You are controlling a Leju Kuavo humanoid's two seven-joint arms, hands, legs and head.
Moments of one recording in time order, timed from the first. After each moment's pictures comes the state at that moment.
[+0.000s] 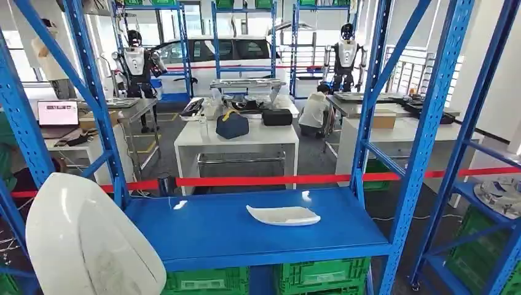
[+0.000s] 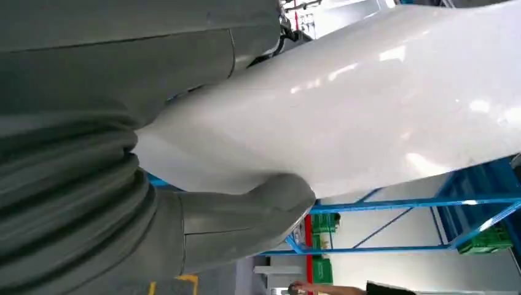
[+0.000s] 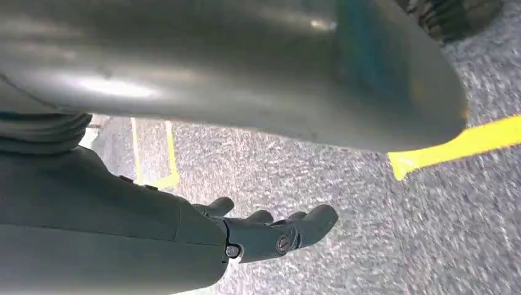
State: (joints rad) left arm -0.20 0.19 -0.12 -1.54 0.54 -0.84 -0.50; right arm -0.07 0.13 -1.03 -0.17 0.98 0.07 0.06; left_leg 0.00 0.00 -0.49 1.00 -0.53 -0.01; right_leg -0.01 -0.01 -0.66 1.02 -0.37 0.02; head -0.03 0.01
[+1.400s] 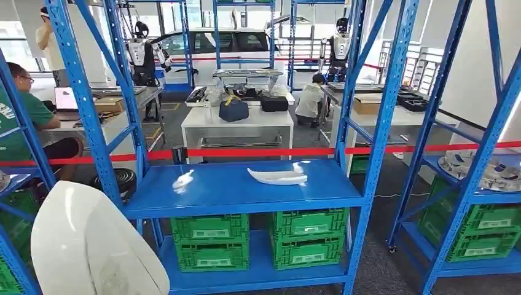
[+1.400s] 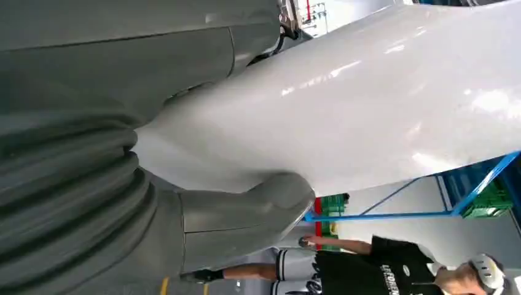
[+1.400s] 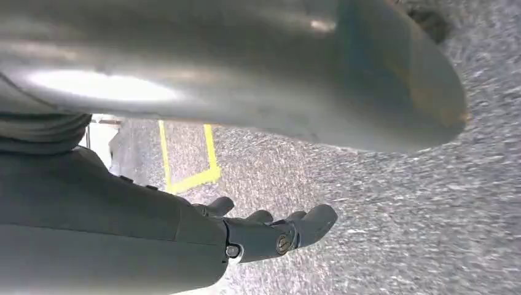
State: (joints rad) left arm -0.16 0.19 -0.12 -1.58 0.51 -0.83 -0.50; right arm -0.07 0.12 -1.05 -0.17 0.98 0.07 0.07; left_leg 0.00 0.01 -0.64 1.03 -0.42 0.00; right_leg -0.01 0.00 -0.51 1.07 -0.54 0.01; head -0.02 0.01
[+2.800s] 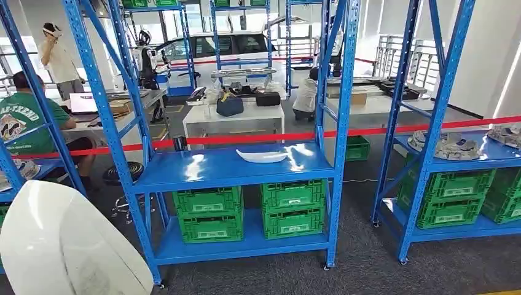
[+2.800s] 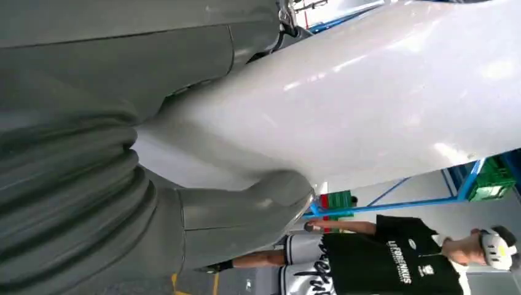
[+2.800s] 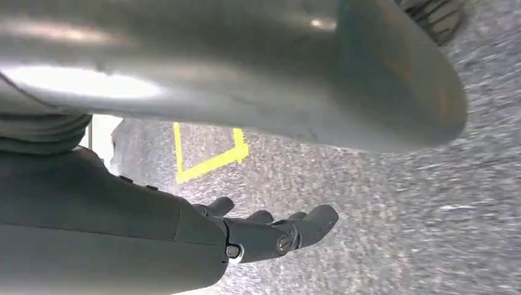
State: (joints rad) left arm -0.14 0.19 -0.04 -1.62 0.49 -0.82 -0.50; right arm -0.07 0.14 -1.06 -0.17 0.98 0.07 0.07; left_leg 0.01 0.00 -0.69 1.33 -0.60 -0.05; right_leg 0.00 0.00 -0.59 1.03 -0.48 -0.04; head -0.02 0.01
